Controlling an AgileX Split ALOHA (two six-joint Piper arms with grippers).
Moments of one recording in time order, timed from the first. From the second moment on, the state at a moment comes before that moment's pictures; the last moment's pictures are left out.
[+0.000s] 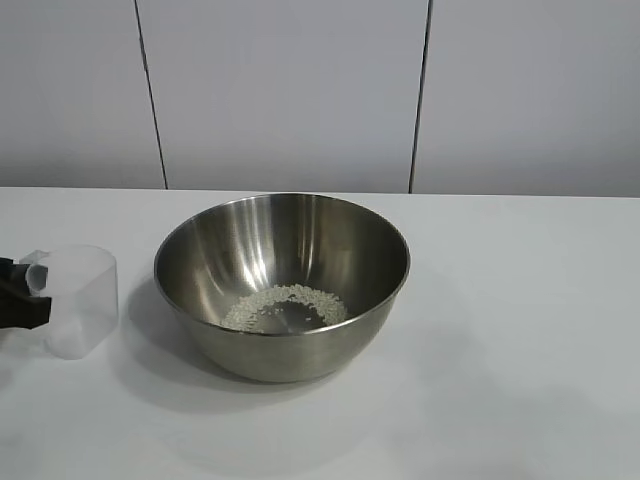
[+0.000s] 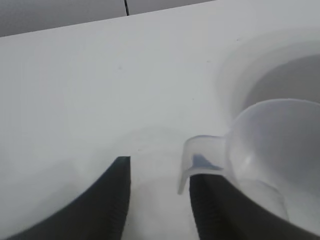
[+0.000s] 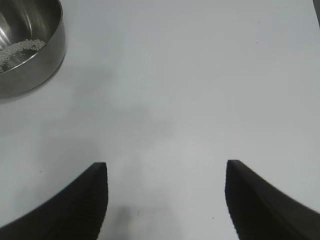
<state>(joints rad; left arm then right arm) -0.08 2.00 -0.36 0.12 -1.12 0.13 -0.02 0.11 -0.47 0.06 1.08 -0.12</state>
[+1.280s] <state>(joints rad) 0.31 1.44 -0.72 0.72 -0.39 -0.63 -0.02 0.11 -0.47 0.06 1.08 -0.12</state>
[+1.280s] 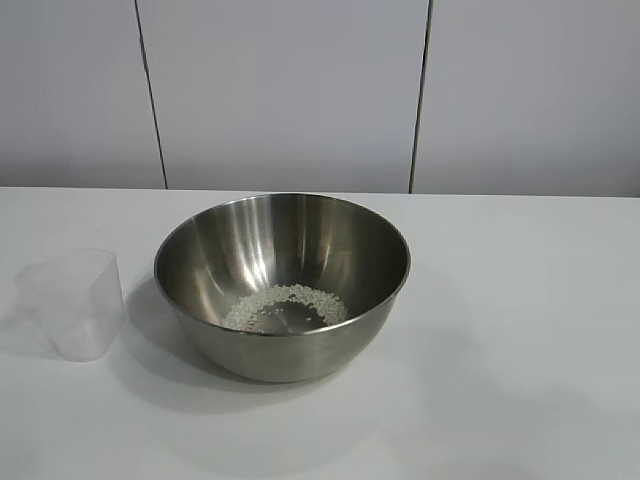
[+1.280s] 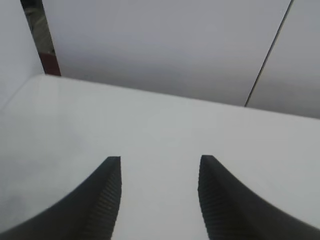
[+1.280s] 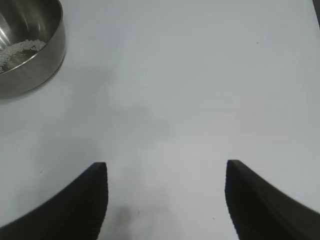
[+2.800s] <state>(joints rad) -0.43 0.12 -0.54 0.08 1.17 -0.13 -0.02 0.11 -0.47 0.06 1.08 -0.12</state>
